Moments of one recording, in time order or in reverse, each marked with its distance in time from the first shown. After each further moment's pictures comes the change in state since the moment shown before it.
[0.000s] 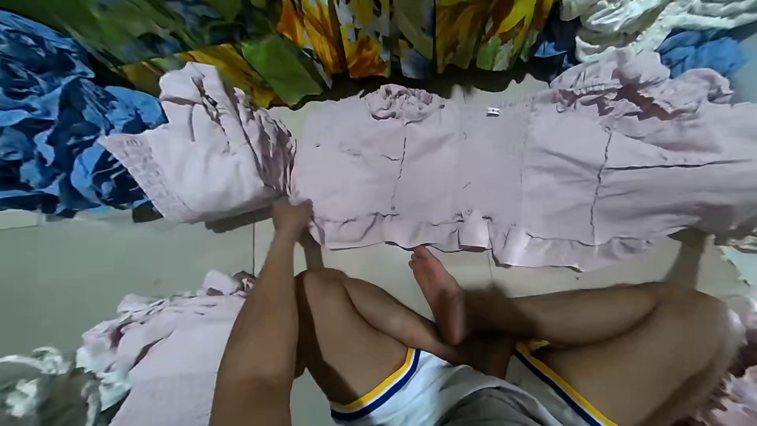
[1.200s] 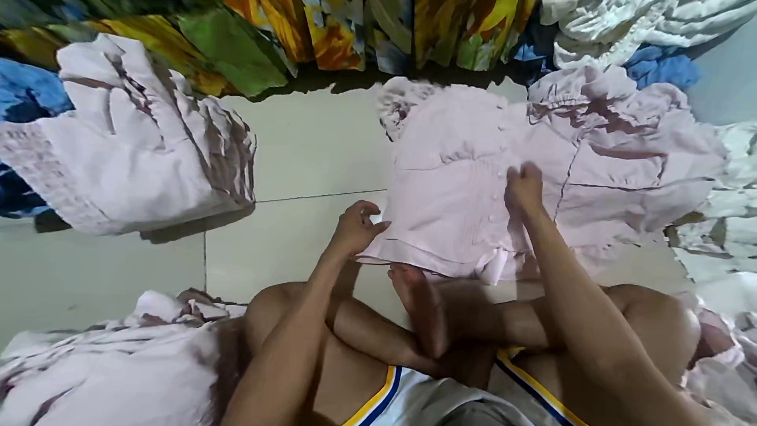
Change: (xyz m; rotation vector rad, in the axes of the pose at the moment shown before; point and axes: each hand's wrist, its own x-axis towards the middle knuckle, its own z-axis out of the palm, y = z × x) left_hand -0.102 0.086 0.102 -0.014 -0.568 0.413; right_hand 0.057 -0.004 -0.295 -0.117 0.742 0.706
